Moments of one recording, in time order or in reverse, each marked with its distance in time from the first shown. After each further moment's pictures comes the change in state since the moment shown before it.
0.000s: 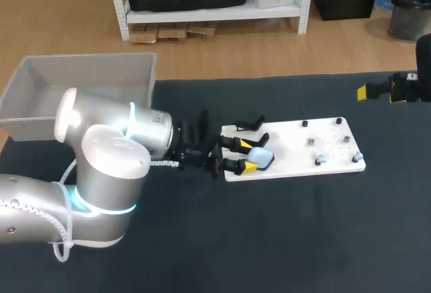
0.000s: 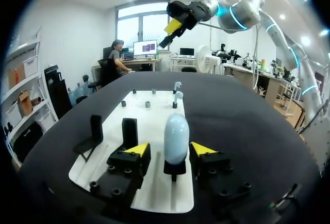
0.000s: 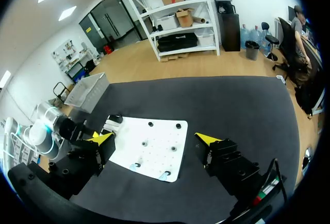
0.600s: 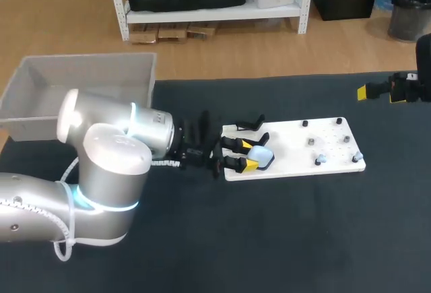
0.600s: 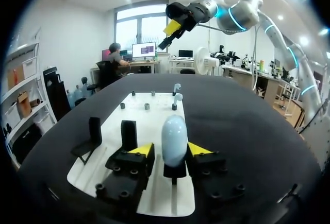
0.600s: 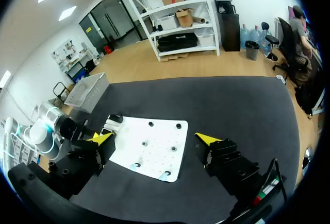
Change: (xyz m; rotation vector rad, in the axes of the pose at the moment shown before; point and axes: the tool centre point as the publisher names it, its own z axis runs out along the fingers) left arm -0.002 0.002 0.004 0.009 -0.020 0.005; right arm 0.000 0.000 0.000 0.000 0.000 0.000
